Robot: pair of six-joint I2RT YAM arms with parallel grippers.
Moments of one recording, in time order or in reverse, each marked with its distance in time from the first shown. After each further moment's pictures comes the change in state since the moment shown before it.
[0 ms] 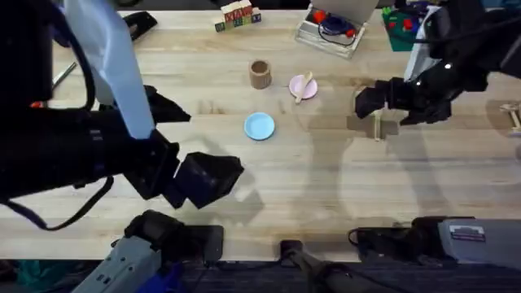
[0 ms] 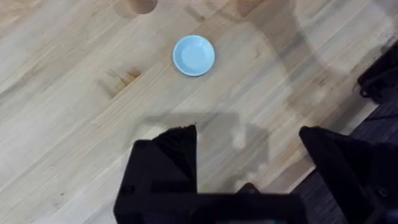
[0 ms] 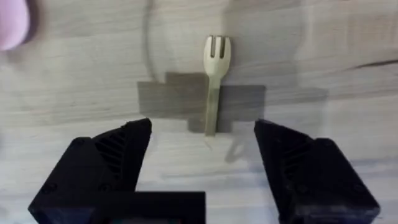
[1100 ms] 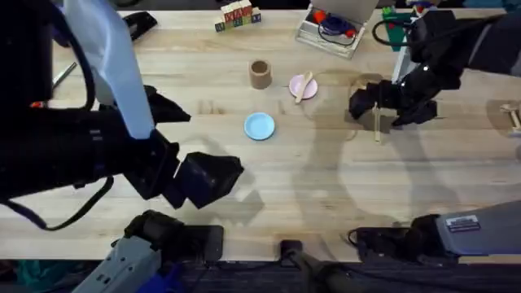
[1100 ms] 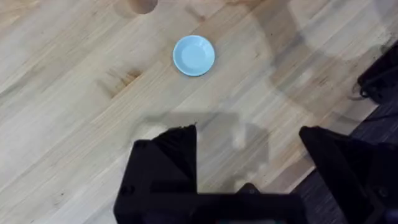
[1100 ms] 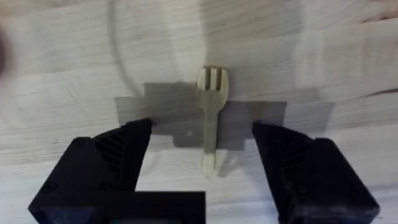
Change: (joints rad) left arm 0.000 0.000 0.000 0.000 0.000 0.000; right arm -0.007 0.160 0.014 0.093 0.015 0.029
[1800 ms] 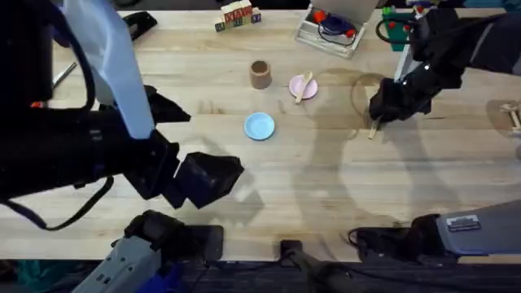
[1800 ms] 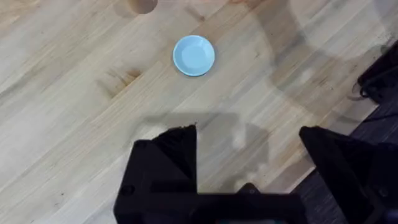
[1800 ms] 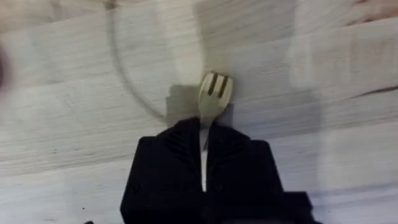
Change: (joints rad) left arm 0.000 0.000 0.000 0.000 0.000 0.000; right arm -0.007 0.003 0.005 0.011 0.014 0.001
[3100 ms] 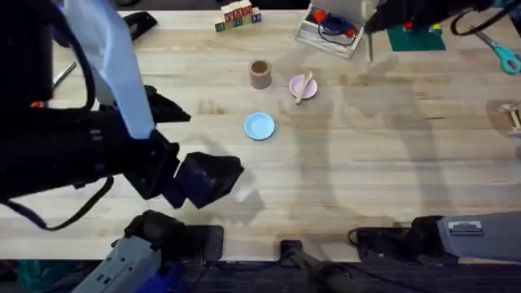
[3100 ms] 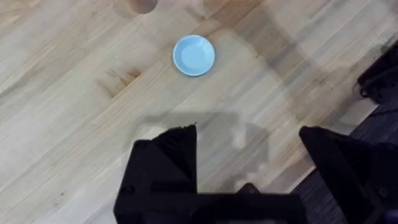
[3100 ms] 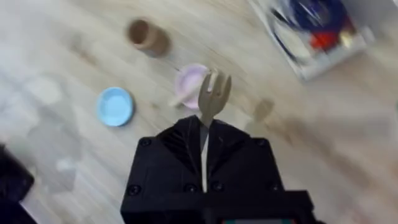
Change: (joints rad) left arm 0.000 0.000 0.000 0.000 0.000 0.000; right arm 0.000 -0.089 0.518 -0.200 -0.553 -0.605
